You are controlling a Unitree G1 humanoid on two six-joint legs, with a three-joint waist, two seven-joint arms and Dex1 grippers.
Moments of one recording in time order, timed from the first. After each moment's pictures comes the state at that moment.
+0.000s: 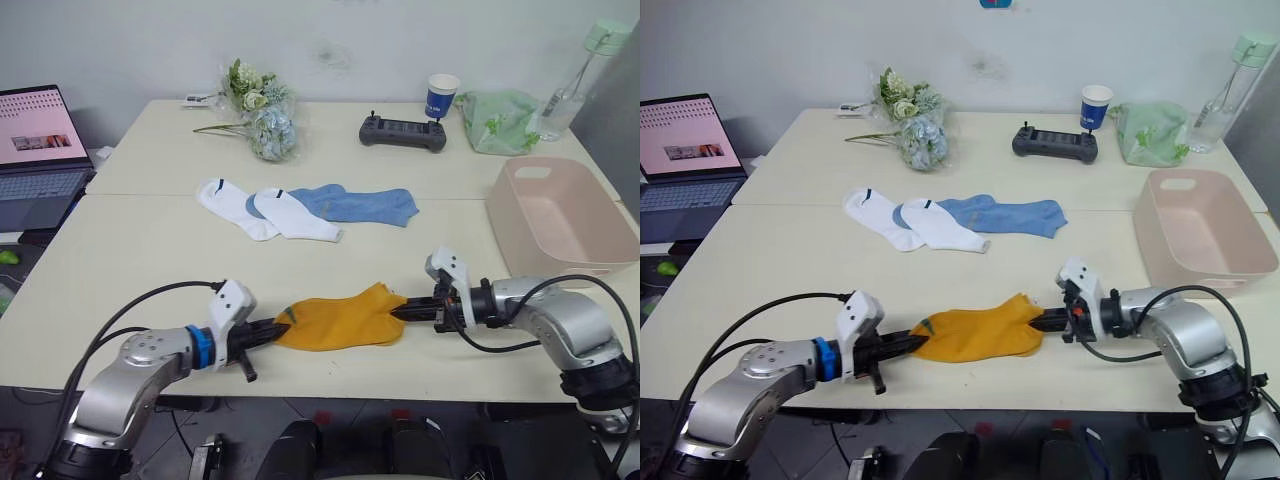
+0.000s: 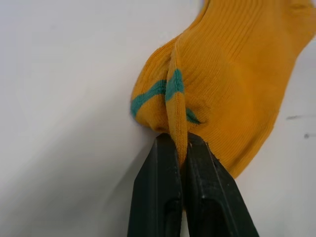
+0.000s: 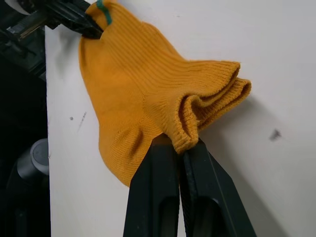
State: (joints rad) left arm 0.00 0.67 -0.01 -0.36 -0.44 0.64 -0.86; right arm -0.39 -0.70 0.18 -0.22 0.48 0.91 1.02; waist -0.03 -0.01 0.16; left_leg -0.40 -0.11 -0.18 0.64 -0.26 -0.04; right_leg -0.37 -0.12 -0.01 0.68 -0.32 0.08
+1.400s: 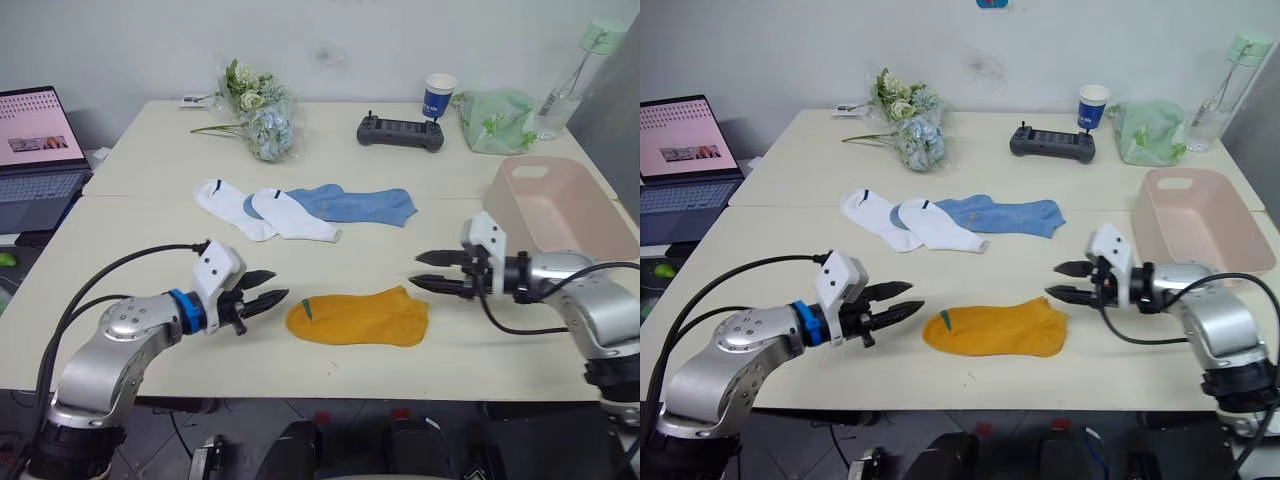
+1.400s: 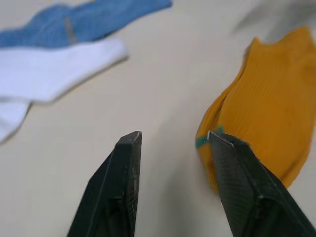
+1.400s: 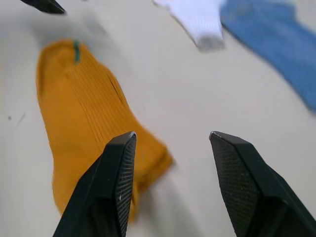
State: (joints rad) left arm -0.14 0.72 0.06 -0.41 -0.44 0.60 -0.82; right arm -0.41 -0.69 0.08 -0.20 0.40 0.55 1.01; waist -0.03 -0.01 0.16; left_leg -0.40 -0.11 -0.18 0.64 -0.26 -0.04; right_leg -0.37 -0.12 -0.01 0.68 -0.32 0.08
